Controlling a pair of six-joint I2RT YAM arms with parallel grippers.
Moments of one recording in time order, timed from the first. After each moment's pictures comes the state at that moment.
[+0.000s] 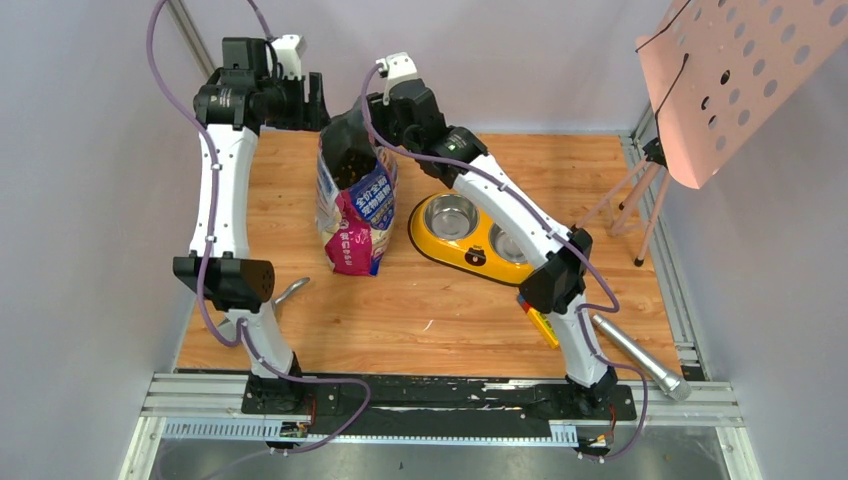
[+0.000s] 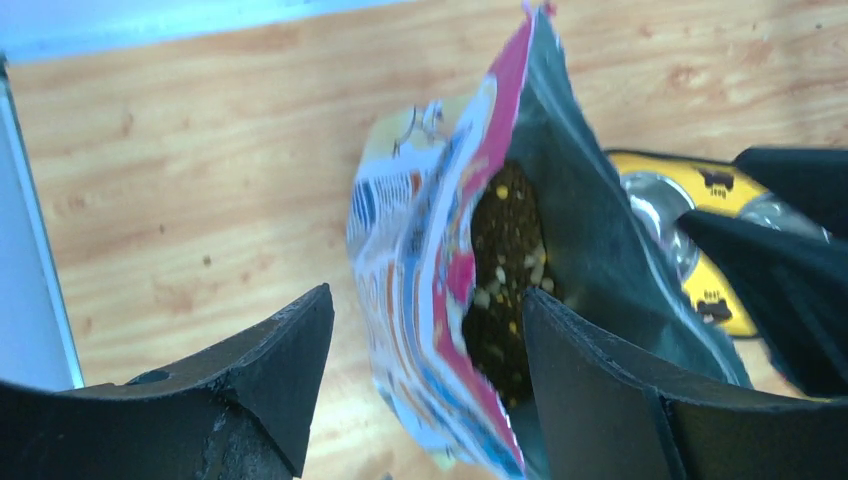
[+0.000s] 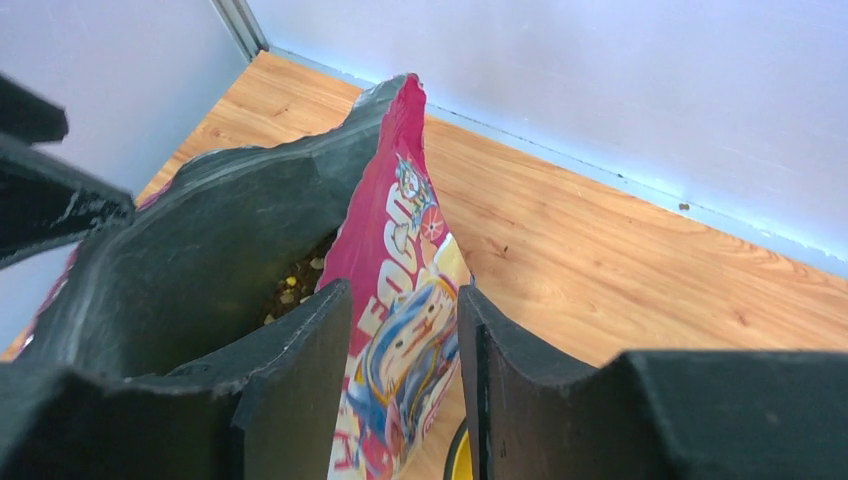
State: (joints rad) left arm -0.04 1.83 2.31 -1.15 0.26 0.02; right arm 0.79 2.17 2.45 -0.56 0.29 0.17
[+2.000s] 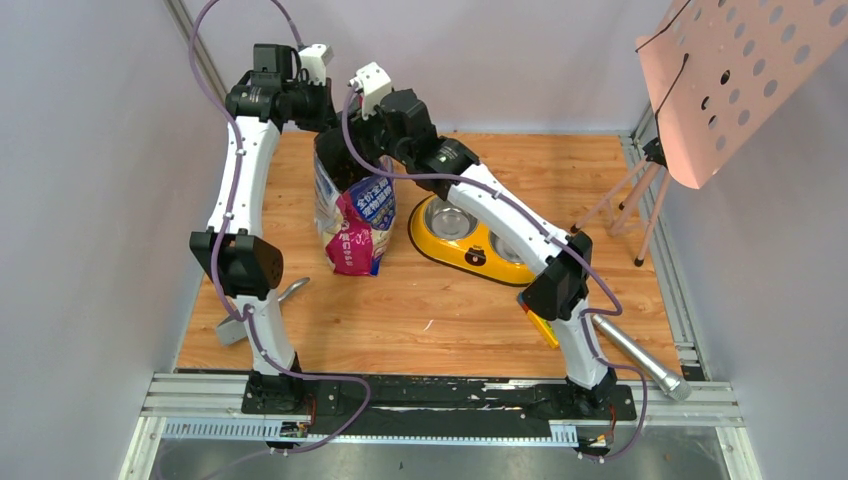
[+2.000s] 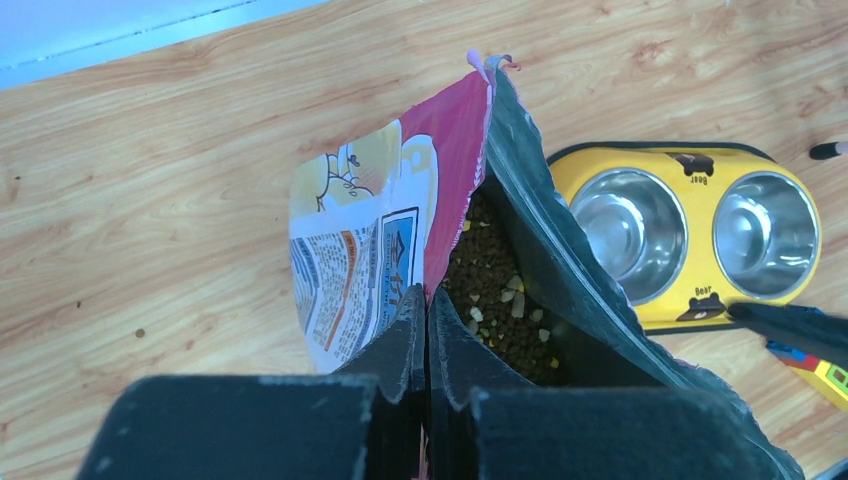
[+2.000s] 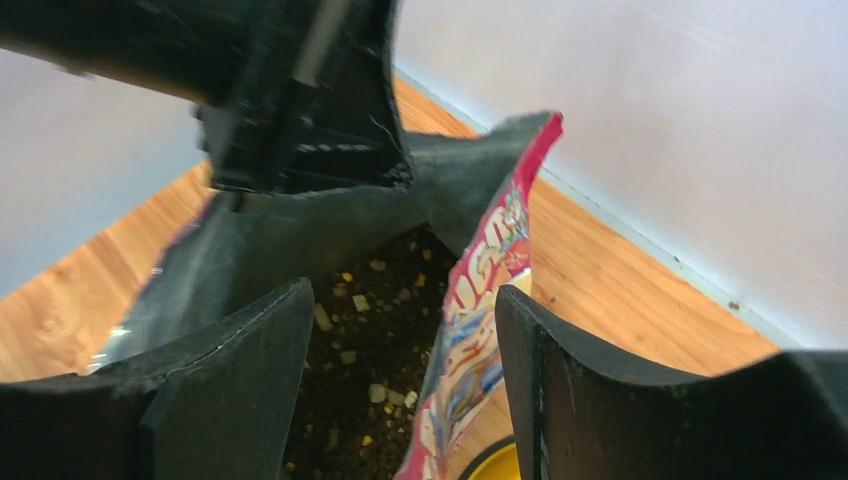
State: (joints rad) left arm -0.08 1.97 2.30 -1.01 0.38 0.05; right arm 0.83 2.14 2.36 -0.39 0.11 0.01
